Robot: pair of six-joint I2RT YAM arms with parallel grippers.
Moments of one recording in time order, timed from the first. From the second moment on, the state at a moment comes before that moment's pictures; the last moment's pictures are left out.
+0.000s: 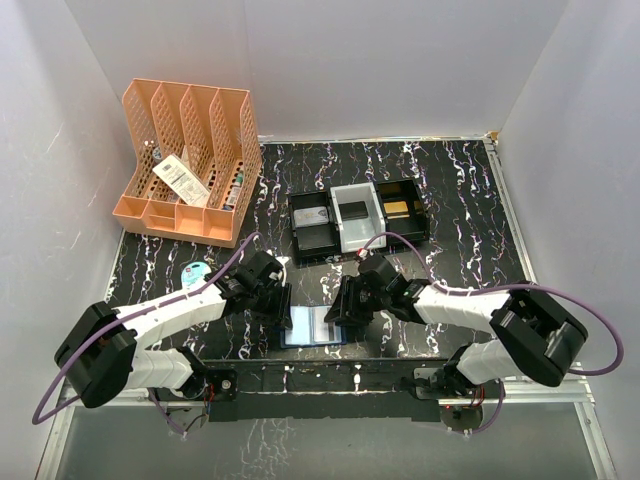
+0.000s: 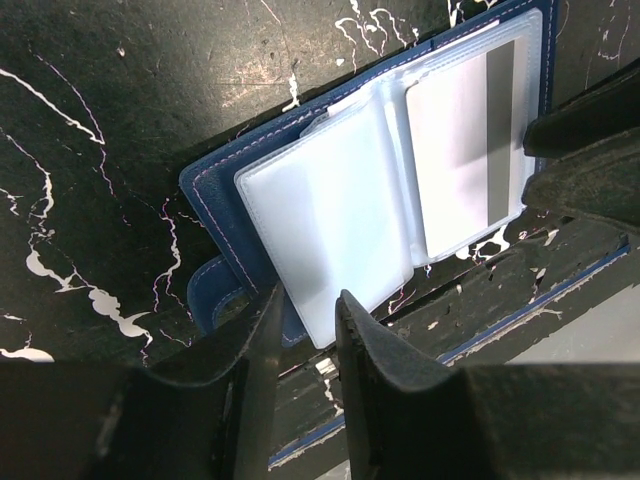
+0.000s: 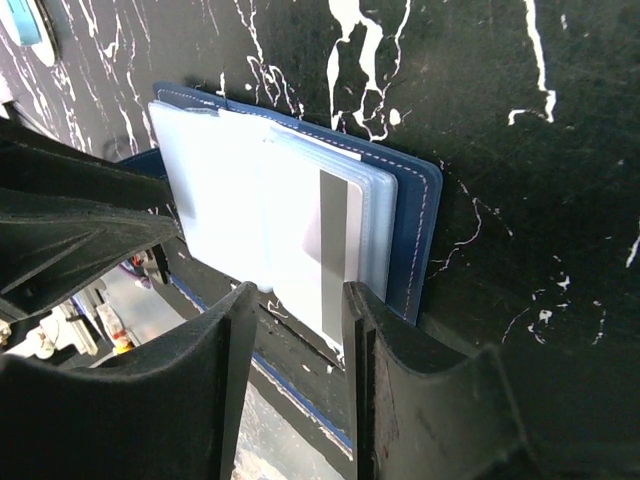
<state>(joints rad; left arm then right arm) -0.79 1.24 0.62 -0.49 0.21 -0.60 0.80 1.35 0.50 0.04 -0.34 1.00</state>
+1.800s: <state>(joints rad) -0.84 1.25 0.46 -0.04 0.19 -0.98 0.80 1.39 0.55 -0.01 -0.30 0.99</state>
